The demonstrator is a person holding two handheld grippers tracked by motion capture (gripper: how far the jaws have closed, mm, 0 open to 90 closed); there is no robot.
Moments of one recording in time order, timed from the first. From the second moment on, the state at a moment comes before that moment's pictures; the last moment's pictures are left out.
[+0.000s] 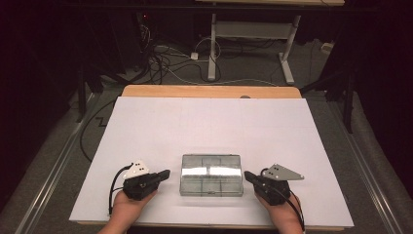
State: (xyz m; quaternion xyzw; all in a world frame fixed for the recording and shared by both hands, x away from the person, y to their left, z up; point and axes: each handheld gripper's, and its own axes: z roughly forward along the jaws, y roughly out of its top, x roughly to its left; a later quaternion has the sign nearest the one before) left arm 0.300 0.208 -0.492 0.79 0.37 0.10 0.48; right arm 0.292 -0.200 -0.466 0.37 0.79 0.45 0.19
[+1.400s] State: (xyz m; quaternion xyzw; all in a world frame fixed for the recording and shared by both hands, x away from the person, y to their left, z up) left arm 0.295 0.211 -0.496 0.81 0.34 0.10 0.47; right arm 0.271 -0.123 -0.461 0.26 0.82 0.49 0.11
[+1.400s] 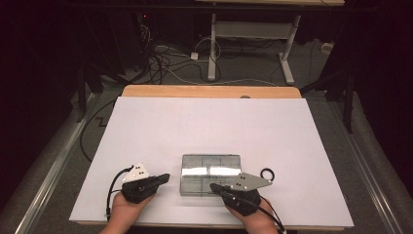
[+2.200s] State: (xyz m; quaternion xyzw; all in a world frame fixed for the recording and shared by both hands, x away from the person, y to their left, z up) left arm 0.295 0.211 -0.496 0.81 0.34 0.10 0.47; right arm 0.260 -0.107 -0.485 0.24 0.86 0.45 0.08
